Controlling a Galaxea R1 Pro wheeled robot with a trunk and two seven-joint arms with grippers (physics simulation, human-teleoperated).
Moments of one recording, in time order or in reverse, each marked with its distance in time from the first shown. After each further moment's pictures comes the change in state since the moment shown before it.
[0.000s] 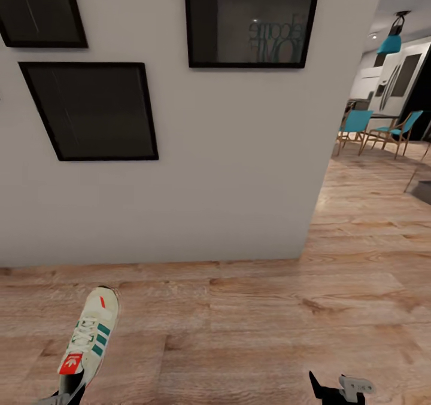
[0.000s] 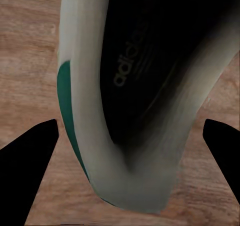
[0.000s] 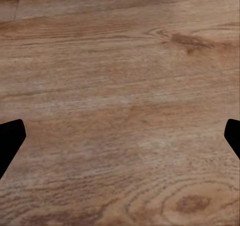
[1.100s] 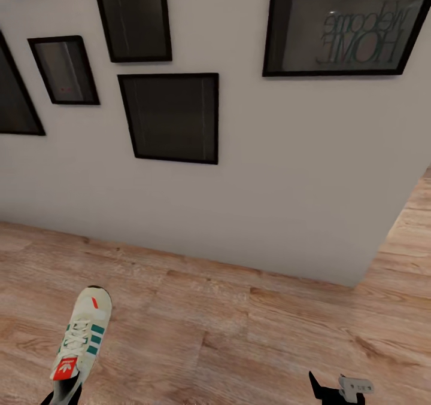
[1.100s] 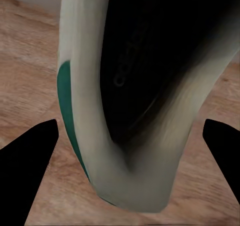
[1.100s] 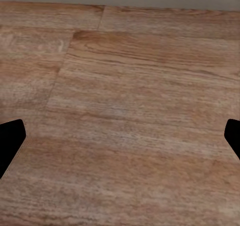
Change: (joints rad) left arm 0.001 -0.018 0.097 0.069 0.026 -0.234 0.001; right arm 0.000 0.001 0.002 0.003 0.002 -0.001 -0.004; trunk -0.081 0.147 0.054
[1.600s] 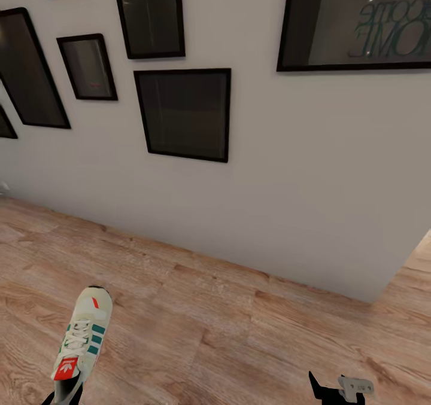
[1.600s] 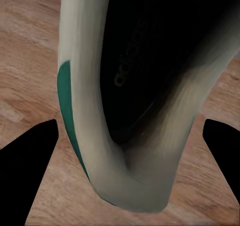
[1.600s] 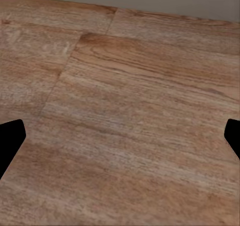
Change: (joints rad) left arm 0.000 -0.005 0.000 -0.001 0.001 -0.001 0.001; right arm 0.000 0.000 0.001 0.000 0.000 0.000 0.001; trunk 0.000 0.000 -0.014
